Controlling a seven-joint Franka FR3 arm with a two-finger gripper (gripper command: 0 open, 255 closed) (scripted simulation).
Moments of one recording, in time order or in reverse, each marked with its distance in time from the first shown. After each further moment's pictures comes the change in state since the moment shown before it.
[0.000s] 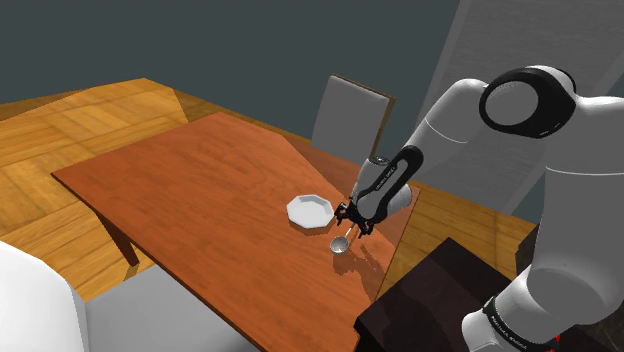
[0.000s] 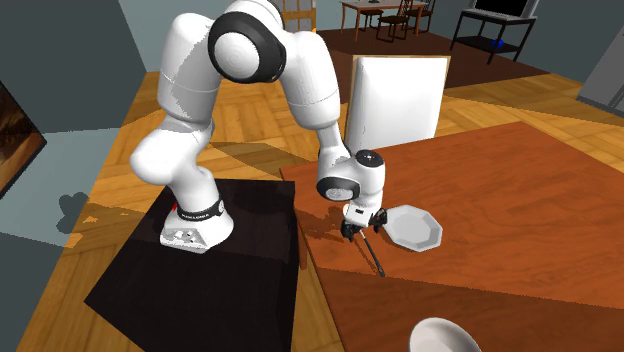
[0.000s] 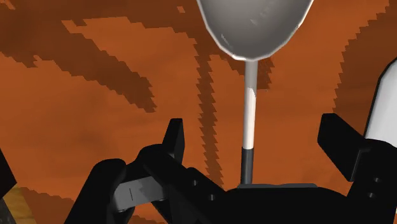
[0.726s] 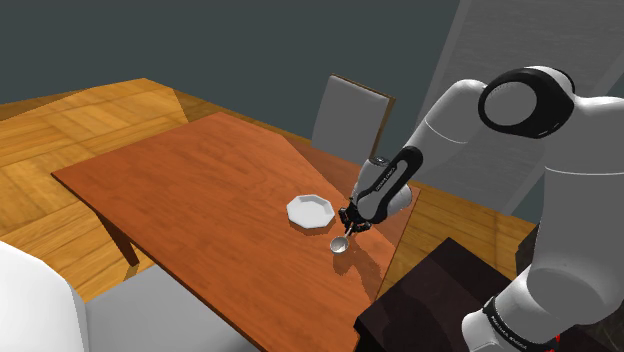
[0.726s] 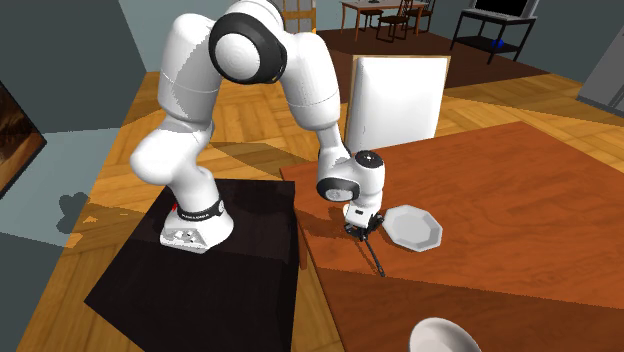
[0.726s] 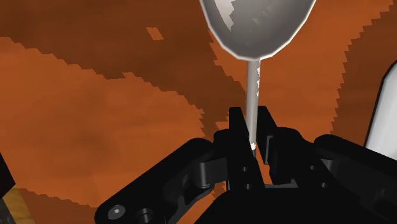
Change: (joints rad) arm -0.001 0.005 0.000 0.000 0.000 0.006 -0.002
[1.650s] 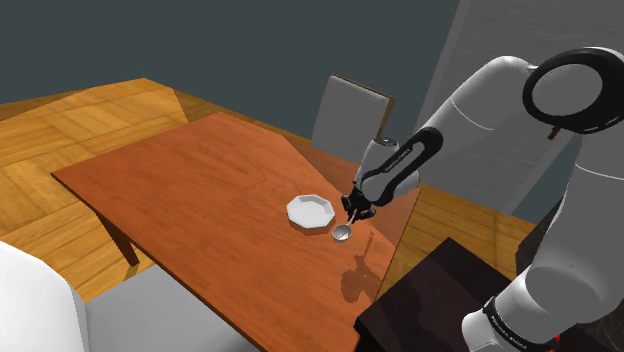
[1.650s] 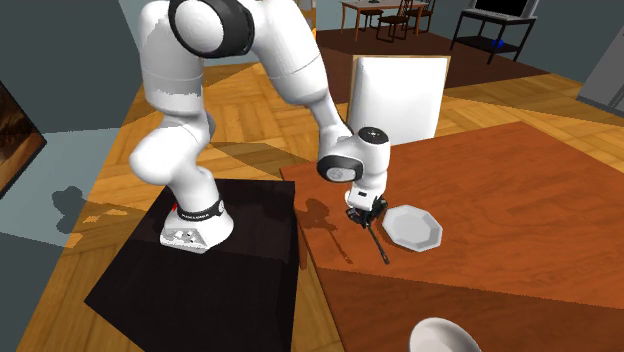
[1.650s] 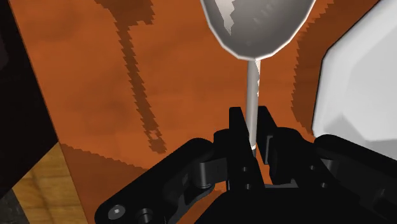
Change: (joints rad) arm -0.026 -0.196 0.033 -0.045 0.025 -0.151 -0.008
